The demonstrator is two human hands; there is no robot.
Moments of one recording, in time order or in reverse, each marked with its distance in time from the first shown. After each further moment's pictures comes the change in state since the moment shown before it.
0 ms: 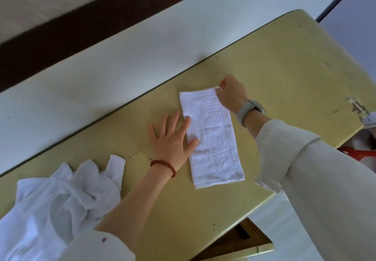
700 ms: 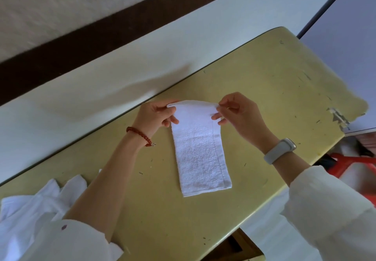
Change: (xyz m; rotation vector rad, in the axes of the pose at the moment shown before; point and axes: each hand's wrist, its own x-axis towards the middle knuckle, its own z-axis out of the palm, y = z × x) left_hand 0.060 0.000 -0.095 -1.236 -0.083 -0.147; right_hand -0.066 0.014 -0.061 0.691 -0.115 -0.235
